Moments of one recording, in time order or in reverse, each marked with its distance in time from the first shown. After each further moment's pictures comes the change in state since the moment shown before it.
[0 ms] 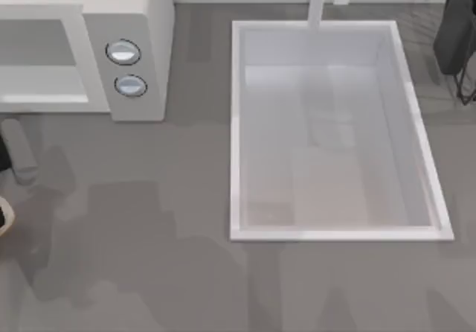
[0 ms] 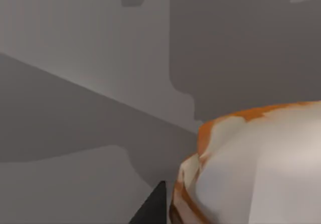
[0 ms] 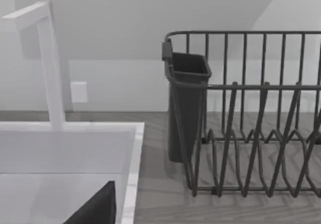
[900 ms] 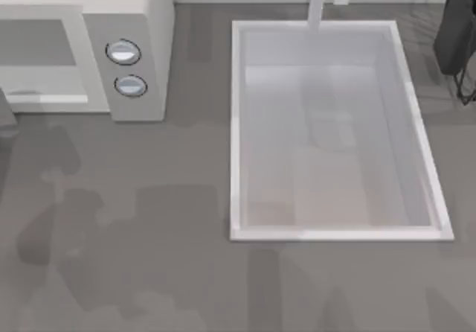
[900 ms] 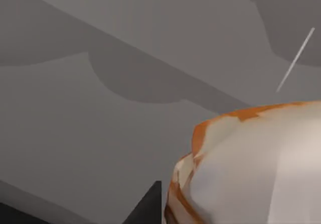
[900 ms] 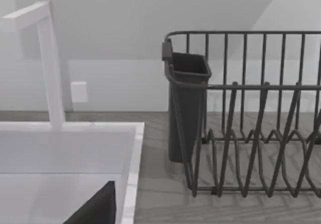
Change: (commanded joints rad) left arm -0.001 -0.093 0.157 -0.226 -0.003 -0.048; right arm 0.000 0.000 0.000 0.000 0.000 0.000
